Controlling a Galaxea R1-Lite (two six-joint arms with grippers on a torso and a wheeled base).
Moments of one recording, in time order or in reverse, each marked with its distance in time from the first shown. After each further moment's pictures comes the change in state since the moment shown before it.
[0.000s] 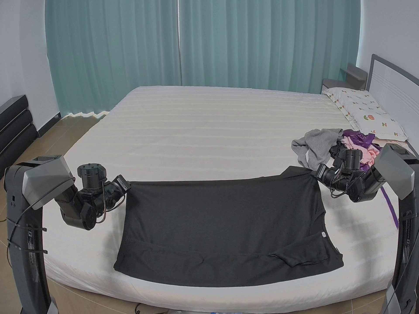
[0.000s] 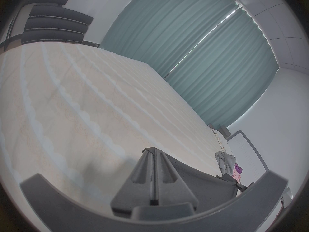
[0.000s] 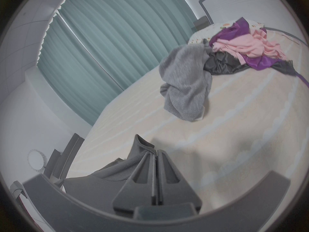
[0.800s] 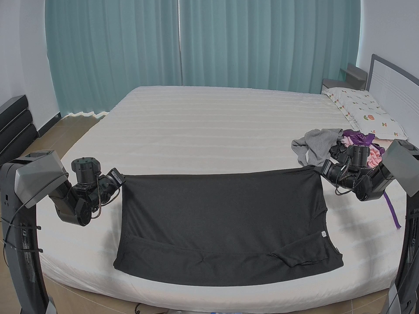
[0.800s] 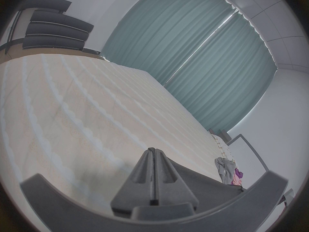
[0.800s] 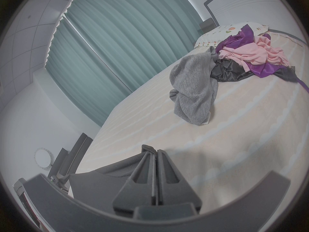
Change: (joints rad) left arm 0.019 -0.053 0.008 0.000 0.029 0.012; right arm -0.016 -0.088 0.096 -0.052 0.073 0.002
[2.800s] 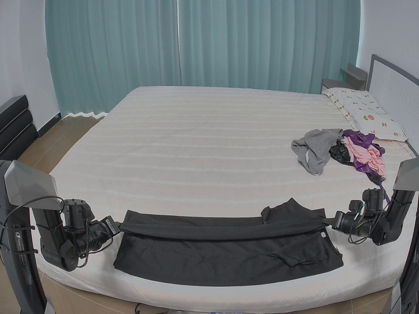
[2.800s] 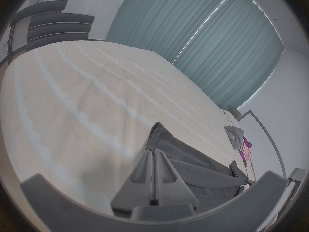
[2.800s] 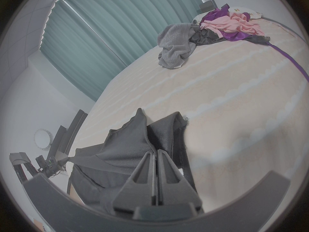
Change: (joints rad) left arm -0.024 -0.079 0.616 -0.301 -0.011 0.102; right arm -0.056 -0.116 0.706 -0.316 0.111 -0.181
